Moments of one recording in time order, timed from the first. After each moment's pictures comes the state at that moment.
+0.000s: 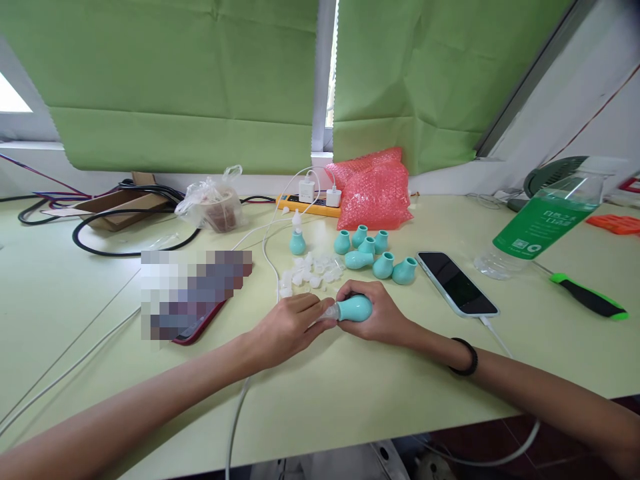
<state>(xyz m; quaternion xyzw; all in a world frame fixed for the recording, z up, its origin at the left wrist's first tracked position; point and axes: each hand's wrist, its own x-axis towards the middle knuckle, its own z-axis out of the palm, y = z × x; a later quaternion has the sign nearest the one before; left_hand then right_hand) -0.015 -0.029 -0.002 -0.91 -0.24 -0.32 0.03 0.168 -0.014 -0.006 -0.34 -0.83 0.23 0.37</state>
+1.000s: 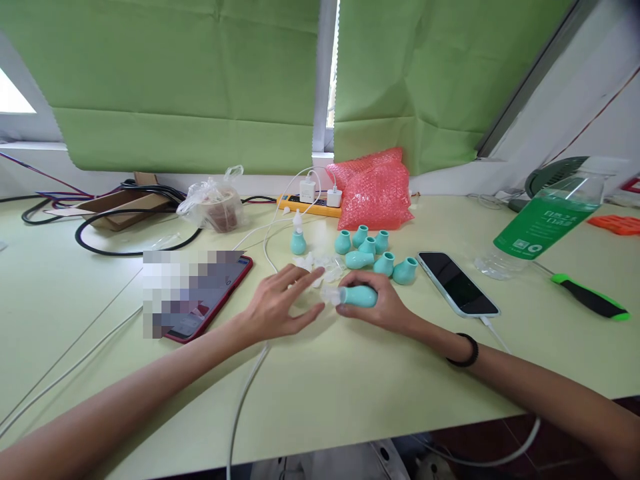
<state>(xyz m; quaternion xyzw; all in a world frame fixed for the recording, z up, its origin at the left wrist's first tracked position) -0.030 -0.003 -0.009 -0.88 -0.27 -0.37 0.11 0.170 -0.007 0.005 -0.38 -0.76 0.36 0.40</state>
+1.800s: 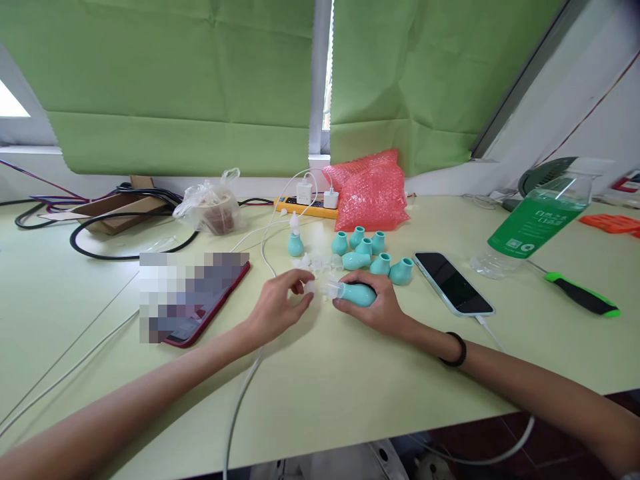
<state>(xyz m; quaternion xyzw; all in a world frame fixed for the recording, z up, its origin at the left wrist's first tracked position) -0.020 -0.005 -0.006 -0.80 -0.42 -0.38 -0.18 0.170 -0.008 -0.006 -0.38 -0.78 0.17 0.47</state>
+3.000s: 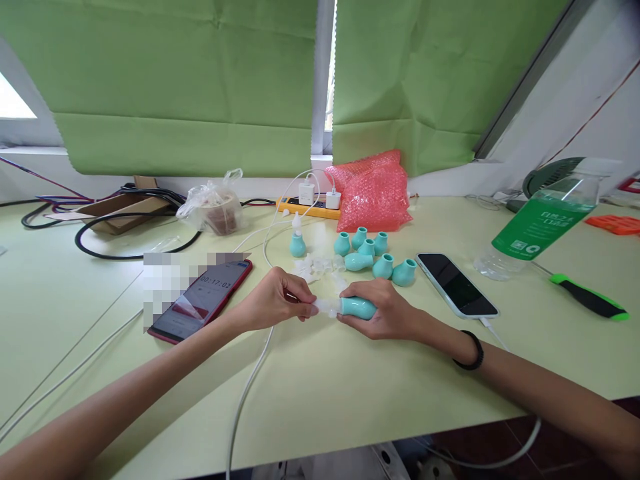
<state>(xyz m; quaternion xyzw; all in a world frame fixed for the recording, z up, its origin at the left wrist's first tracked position) -0.031 -0.005 0.029 -0.77 -0.37 -0.29 -0.44 0.181 -0.007 0.001 -0.29 -0.89 0.06 0.34</state>
